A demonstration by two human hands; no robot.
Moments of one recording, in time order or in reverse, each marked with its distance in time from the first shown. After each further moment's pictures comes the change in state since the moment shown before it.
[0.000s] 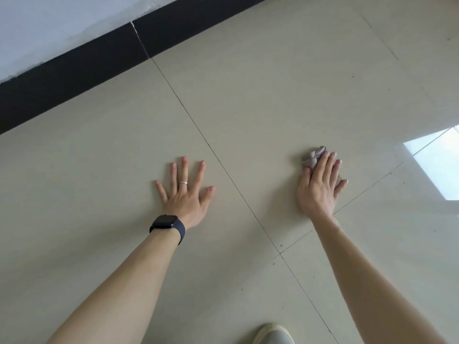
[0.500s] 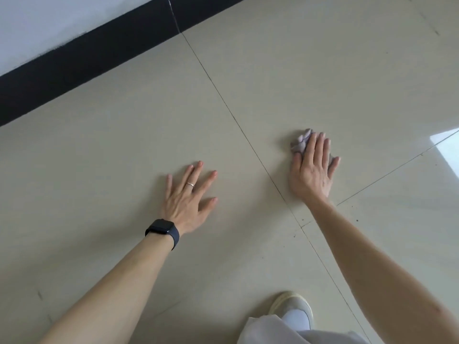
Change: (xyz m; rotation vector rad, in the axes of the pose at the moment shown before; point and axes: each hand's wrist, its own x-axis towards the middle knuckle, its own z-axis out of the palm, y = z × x) left_hand -0.068 -0.069 0.027 0.113 0.192 0.283; right_hand -0.048 -0.024 0.027 -0.025 0.011 -0.213
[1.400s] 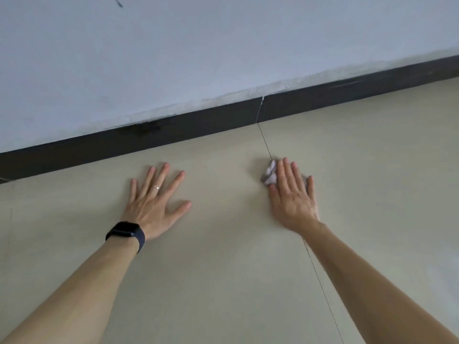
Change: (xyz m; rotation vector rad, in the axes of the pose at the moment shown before) left_hand 0.094 -0.211 -0.091 -0.021 0.071 -0.391; right_hand 0.125 -0.221 0.049 -0.188 -0.165 -0.561
